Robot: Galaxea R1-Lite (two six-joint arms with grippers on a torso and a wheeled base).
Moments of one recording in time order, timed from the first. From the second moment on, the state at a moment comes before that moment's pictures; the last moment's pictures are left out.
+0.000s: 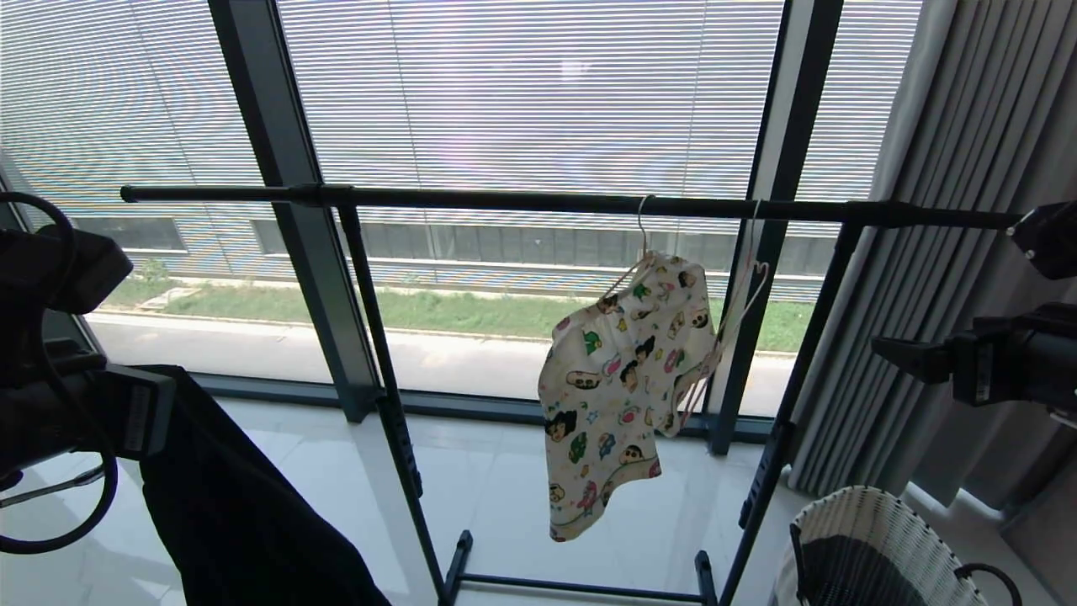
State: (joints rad) left arm -0.06 1.18 -0.80 0.12 0.16 0.25; right arm 0.34 1.27 -0.79 -0.16 -0.17 0.00
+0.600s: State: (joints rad) left arm -0.06 1.18 -0.80 0.07 0.16 0.25; right arm 0.35 1.36 -0.80 -0.27 -0.22 0.02
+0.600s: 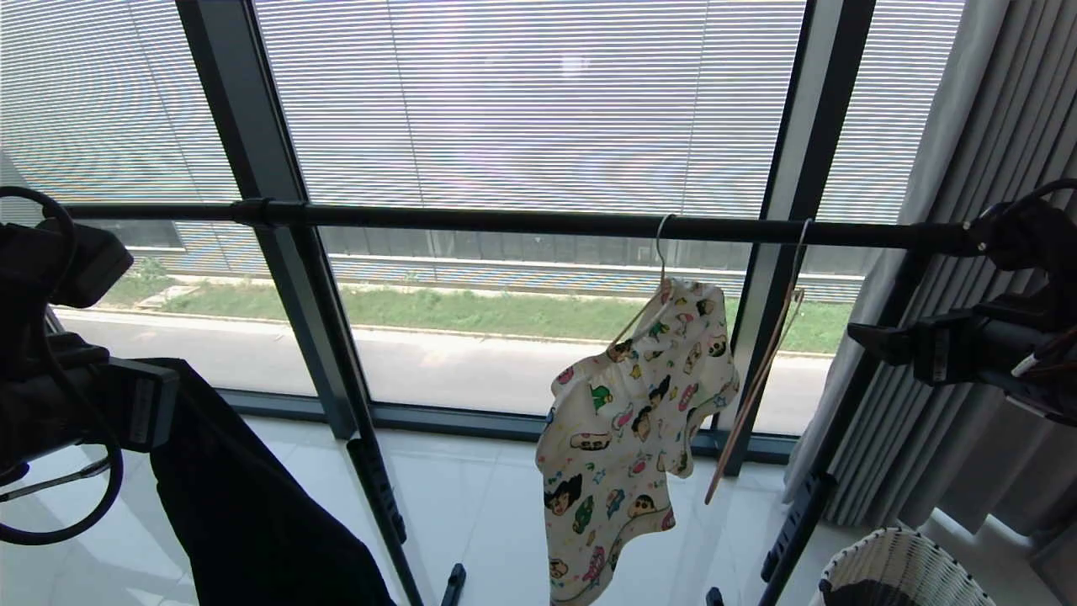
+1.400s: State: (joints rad) left arm -0.06 1.19 -0.75 0.01 0.14 0.26; right arm 0.59 1.67 -0.91 -0.31 -0.40 0.14
